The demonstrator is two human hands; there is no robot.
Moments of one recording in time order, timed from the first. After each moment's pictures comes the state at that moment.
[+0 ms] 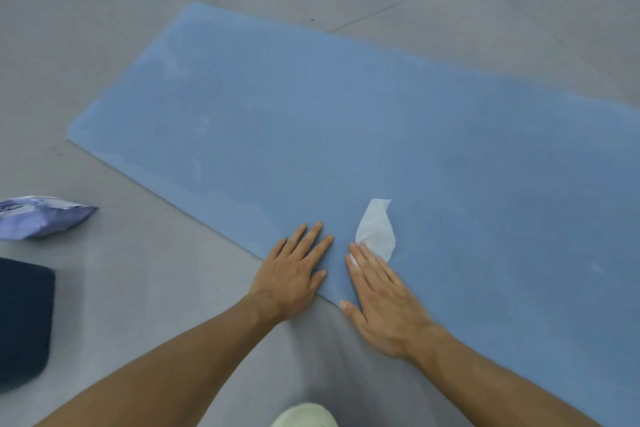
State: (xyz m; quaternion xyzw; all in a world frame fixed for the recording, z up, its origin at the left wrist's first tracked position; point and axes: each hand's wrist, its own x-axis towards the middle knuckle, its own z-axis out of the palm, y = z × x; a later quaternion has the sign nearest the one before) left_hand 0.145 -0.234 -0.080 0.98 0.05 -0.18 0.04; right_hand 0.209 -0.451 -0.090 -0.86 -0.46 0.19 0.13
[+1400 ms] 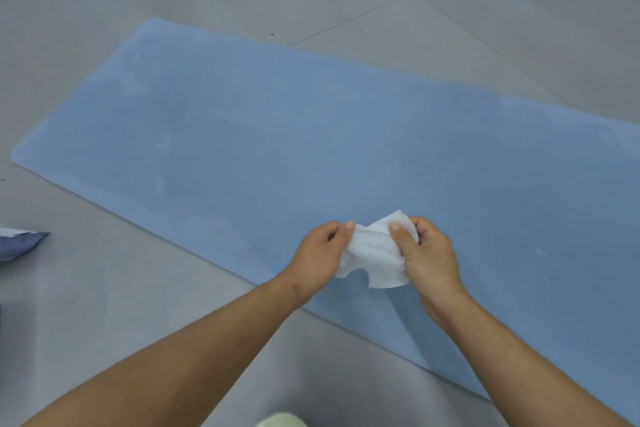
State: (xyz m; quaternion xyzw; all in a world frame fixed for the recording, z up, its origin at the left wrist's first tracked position) left_hand 0.220 -0.327 -0.014 0.73 0.26 -0.12 0.62; right_hand 0.269 -0.498 -0.026 -0.76 0.09 0.16 0.62
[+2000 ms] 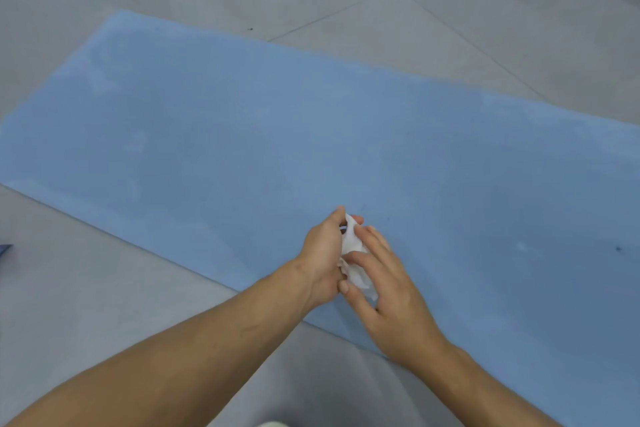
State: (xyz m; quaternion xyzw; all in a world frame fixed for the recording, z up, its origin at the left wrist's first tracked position) left_hand 0.250 -0.359 0.010 0.40 0.43 -0.17 0.79; right_hand 0.216 -0.501 -0.023 -0.84 -0.26 0.11 0.46
